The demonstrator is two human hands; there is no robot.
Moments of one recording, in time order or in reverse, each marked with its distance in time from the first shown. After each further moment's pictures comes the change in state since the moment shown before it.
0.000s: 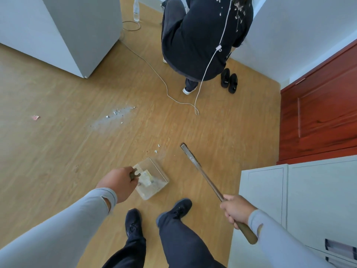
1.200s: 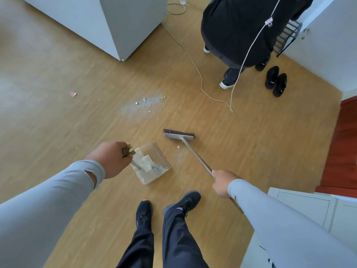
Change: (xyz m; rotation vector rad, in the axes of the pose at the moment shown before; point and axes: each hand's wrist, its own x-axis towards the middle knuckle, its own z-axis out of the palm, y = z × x) left_hand 0.051 -0.044 -0.057 0.013 0.050 -0.199; right_hand 0.104 -0.150 0.039 -0.977 -0.010 -0.252
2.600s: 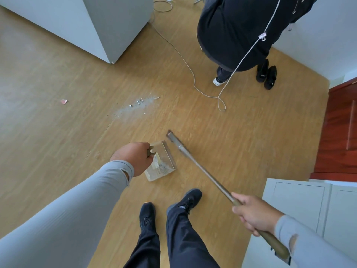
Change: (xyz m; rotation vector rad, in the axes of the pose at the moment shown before) left_hand 0.023 0.049 0.001 0.172 -0.002 0.196; right_hand -0.084 0.056 0.030 0.780 -0.147 0.122
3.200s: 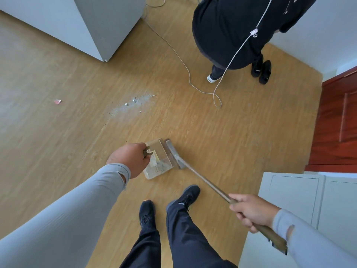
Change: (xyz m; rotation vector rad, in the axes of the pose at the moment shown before) left_hand 0.000 -0.005 0.005 -0.048 0.014 -0.010; right_hand -0.002 0.003 -0.002 0.114 -0.101 0.047
